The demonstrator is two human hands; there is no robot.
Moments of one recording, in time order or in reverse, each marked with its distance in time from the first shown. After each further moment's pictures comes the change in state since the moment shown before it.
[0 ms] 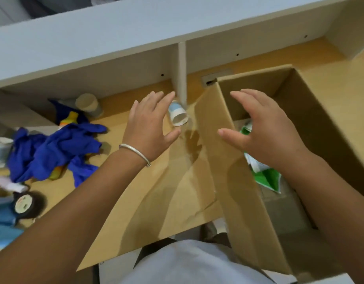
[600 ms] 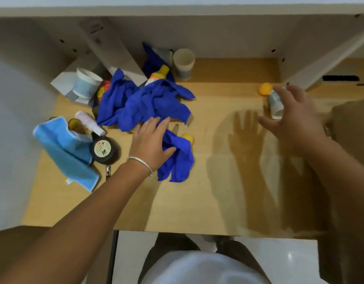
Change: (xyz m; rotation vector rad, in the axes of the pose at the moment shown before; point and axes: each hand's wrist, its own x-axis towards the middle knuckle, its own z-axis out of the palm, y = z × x) left_hand -0.156 -0.231 0.026 0.020 -0.258 -0.493; right_hand 0.108 -0.096 0.189 -0.179 -0.207 -0.001
